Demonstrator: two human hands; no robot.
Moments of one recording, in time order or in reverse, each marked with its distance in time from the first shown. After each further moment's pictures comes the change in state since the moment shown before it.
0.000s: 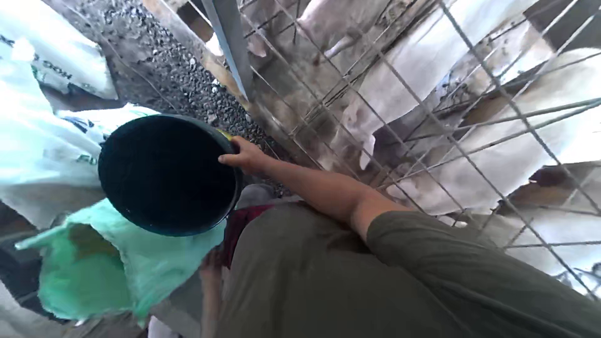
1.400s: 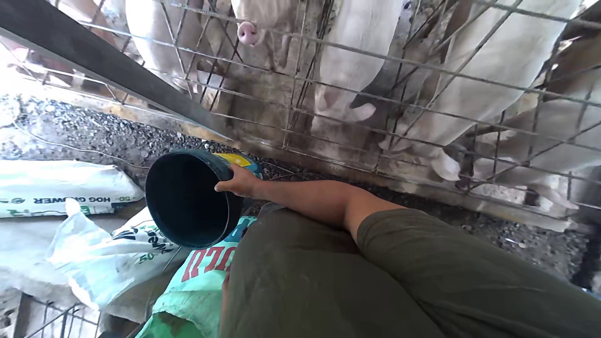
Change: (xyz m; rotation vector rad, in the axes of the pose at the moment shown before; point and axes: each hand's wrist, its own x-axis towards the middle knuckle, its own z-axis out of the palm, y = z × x) left_hand 0.098 0.099 -0.041 0.600 -0.230 0.159; right_hand 0.007 -0.029 -0.041 0.323 0.327 0.123
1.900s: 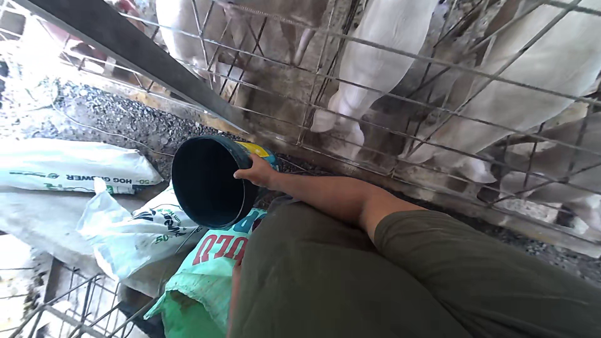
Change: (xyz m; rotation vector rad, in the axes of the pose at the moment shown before) left_hand 0.018 0.000 0.011 0.023 0.005 -0.103; right_hand 0.013 0.005 -0.006 0.020 0.025 0.043
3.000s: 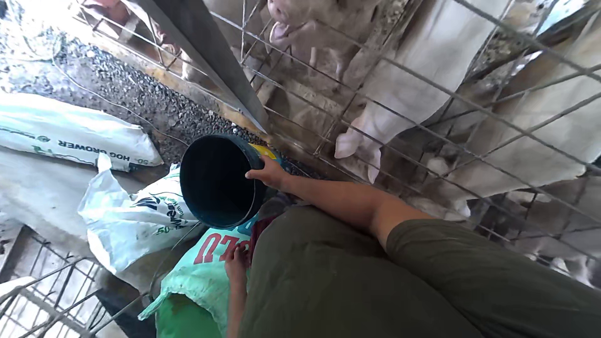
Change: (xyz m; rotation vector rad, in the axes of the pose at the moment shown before) left_hand 0.055 0.045 -0.033 -0.461 0.189 0.025; right_hand 0.089 -0.025 0.052 -0.050 -0.073 0.004
